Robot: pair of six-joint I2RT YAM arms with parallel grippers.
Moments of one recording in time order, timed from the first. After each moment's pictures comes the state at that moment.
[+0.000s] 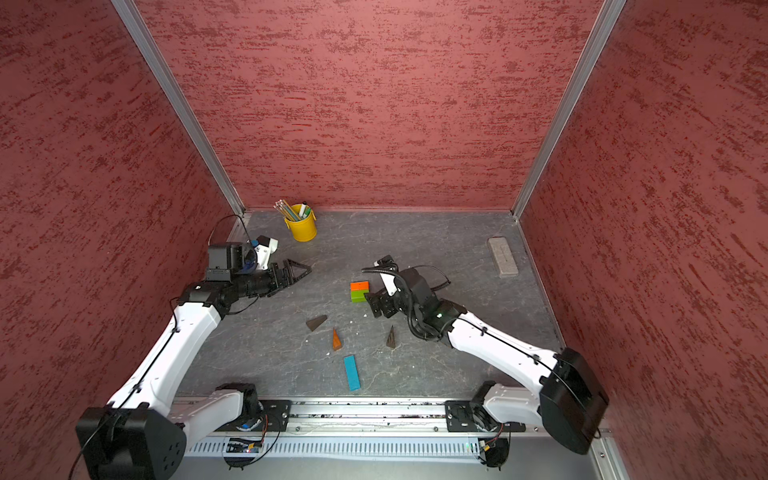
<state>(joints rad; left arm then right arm) -0.06 1.07 0.97 -0.66 0.62 -0.36 0.79 1.20 0.77 -0.05 0.04 0.15</state>
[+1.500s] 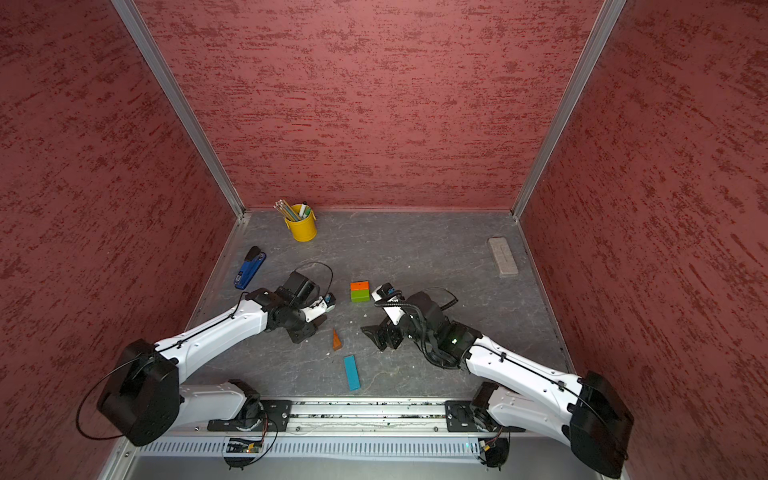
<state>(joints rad) -0.50 1.31 0.77 -0.77 -0.03 0.46 0.88 1.03 0.60 -0.03 -0.20 0.17</state>
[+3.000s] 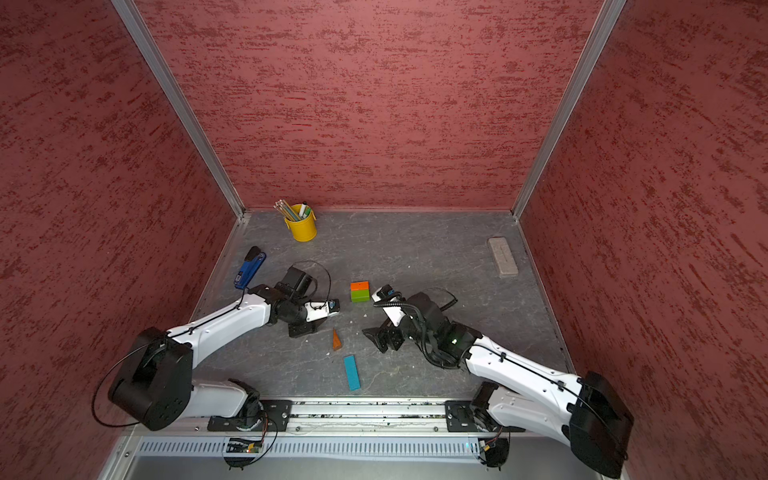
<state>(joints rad) -0.43 1.39 0.77 -0.69 0.10 0.88 0.88 1.03 0.59 -0.06 -0.20 0.15</state>
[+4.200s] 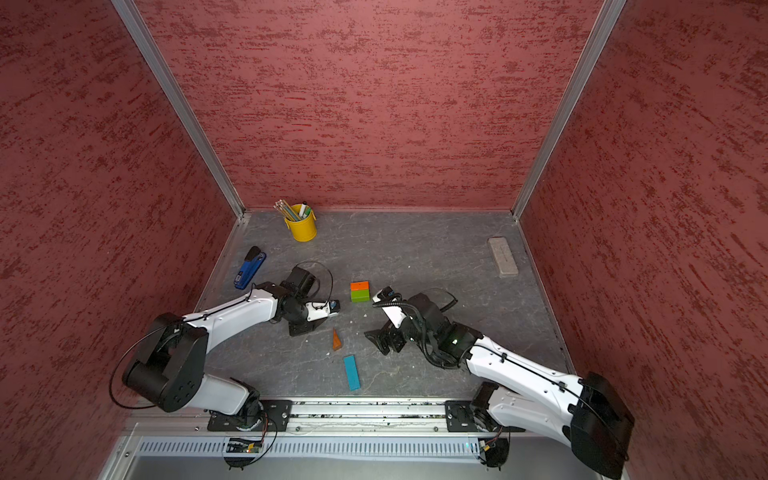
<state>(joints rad) -0.42 1.48 0.79 -0.67 0.05 0.89 0.88 1.03 0.59 -0.11 -0.20 0.14</state>
